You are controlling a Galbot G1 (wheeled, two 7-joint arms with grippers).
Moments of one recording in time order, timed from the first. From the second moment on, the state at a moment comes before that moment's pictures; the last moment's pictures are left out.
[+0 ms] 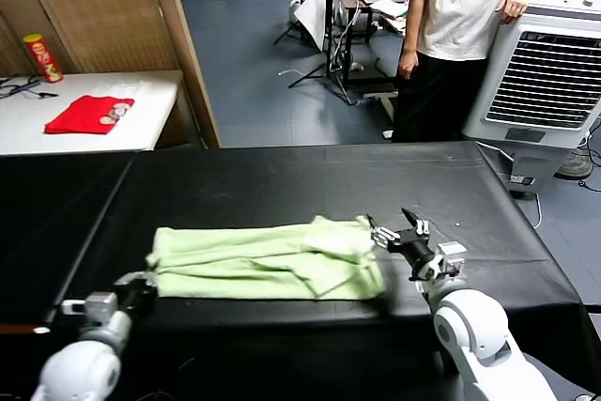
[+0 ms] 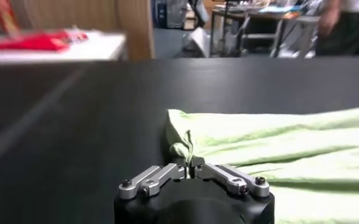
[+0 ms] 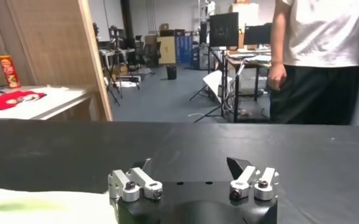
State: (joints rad) left arm 1.53 -1.03 -0.74 -1.95 -0.33 0.39 -0.08; right arm -1.22 1.16 0.43 2.05 0.46 -0.47 0.10
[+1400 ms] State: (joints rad) left arm 1.37 -1.47 -0.23 -2.10 -0.46 0.47 -0.20; right arm -1.27 1.20 0.50 2.05 0.39 -0.46 0.08
